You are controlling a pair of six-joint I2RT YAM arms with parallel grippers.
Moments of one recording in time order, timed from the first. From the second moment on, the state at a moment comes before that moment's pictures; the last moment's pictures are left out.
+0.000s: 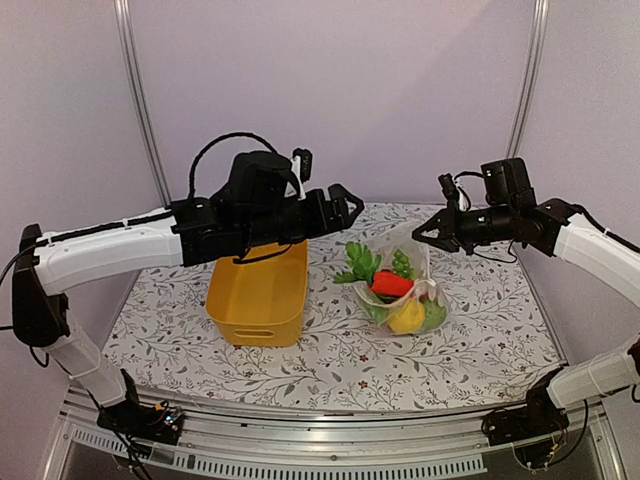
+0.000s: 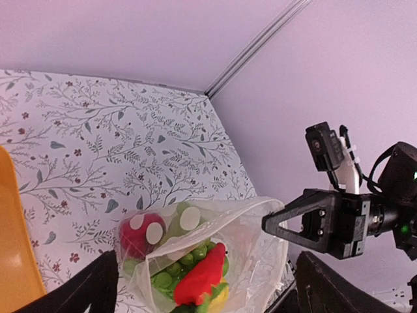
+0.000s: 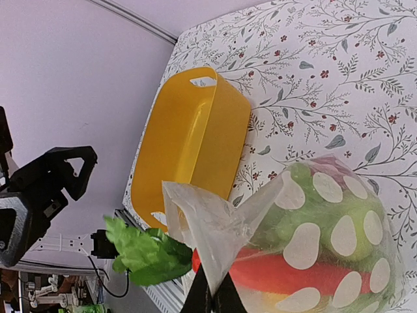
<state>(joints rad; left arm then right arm) -1.00 1.60 1.42 -0.14 -0.19 -0.78 0.49 1.26 1.13 -0.45 -0.49 0.64</state>
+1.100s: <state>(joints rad) -0.94 1.79 1.29 -0.02 0.10 -0.83 0.49 1.30 1.19 -0.56 -0.50 0.59</state>
